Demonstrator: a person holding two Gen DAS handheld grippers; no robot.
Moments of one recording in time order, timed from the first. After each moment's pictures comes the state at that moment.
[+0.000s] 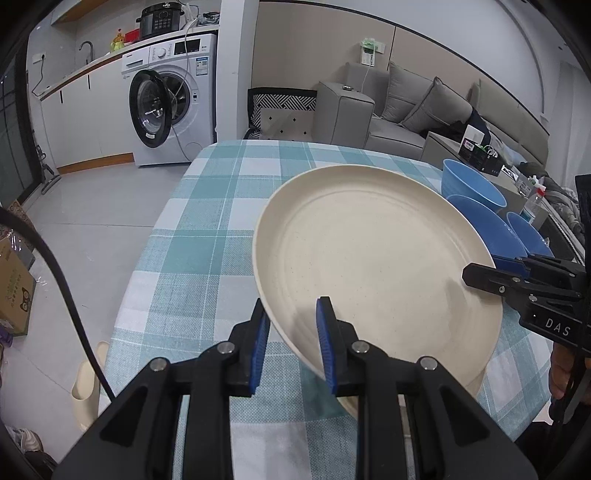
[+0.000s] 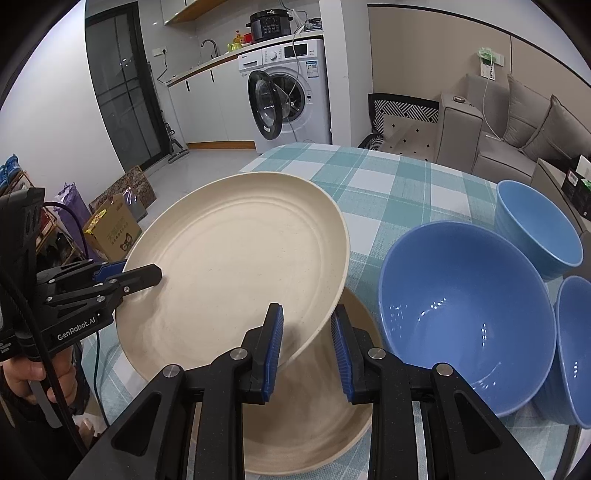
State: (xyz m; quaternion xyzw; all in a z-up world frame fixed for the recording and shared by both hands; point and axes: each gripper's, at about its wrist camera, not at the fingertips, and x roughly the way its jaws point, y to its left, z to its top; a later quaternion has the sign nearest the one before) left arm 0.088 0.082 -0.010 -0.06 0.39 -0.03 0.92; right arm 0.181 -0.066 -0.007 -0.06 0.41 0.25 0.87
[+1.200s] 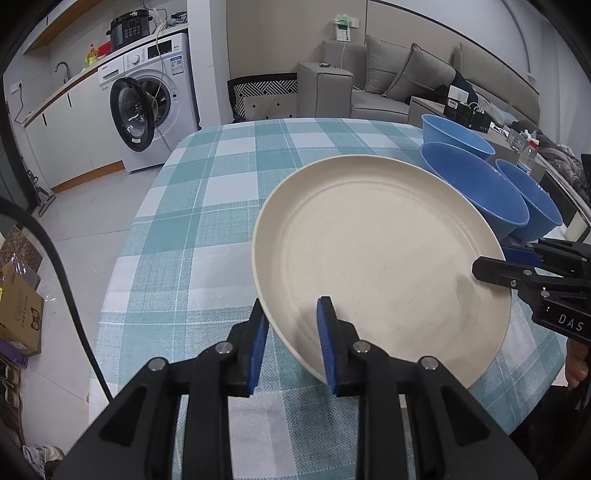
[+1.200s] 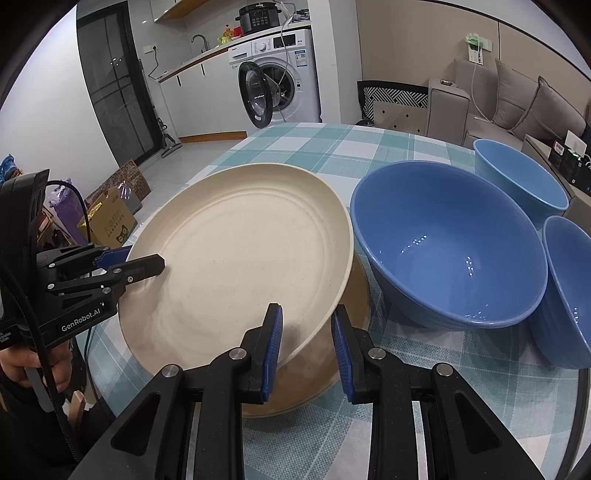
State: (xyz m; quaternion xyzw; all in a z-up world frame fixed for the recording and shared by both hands) left arm 0.072 0.042 -0.028 0.01 0.42 -0.04 0.91; right arm 0.150 -0.093 -0.035 -0.05 0.43 0.24 0.87
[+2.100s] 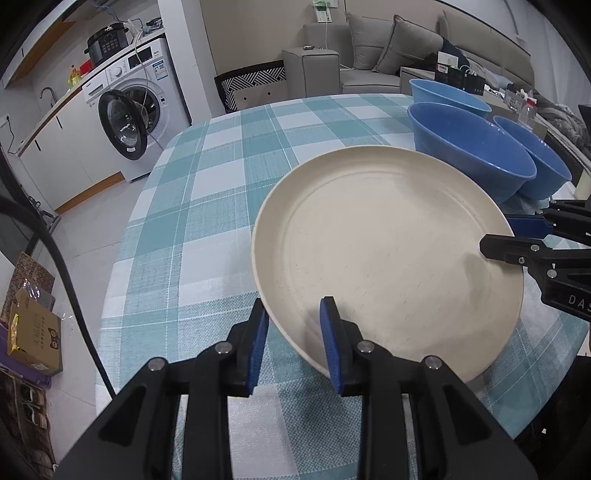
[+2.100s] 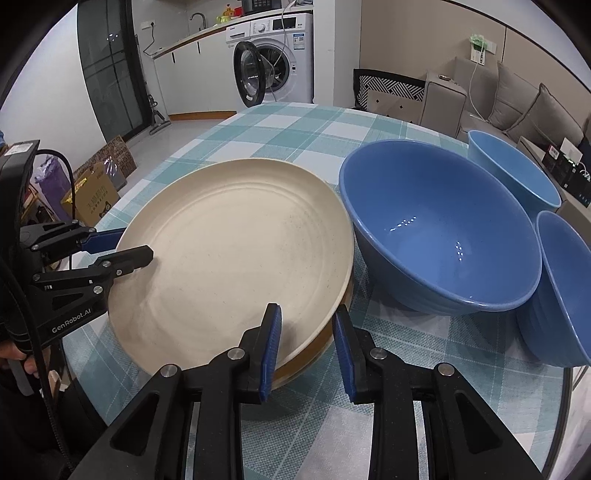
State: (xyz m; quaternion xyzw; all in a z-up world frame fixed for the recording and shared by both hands) left arm 0.074 0.018 -0.043 0.08 0.44 -0.04 0.89; right arm 0.149 -0.093 -0.053 -0.10 0.45 0.21 0.86
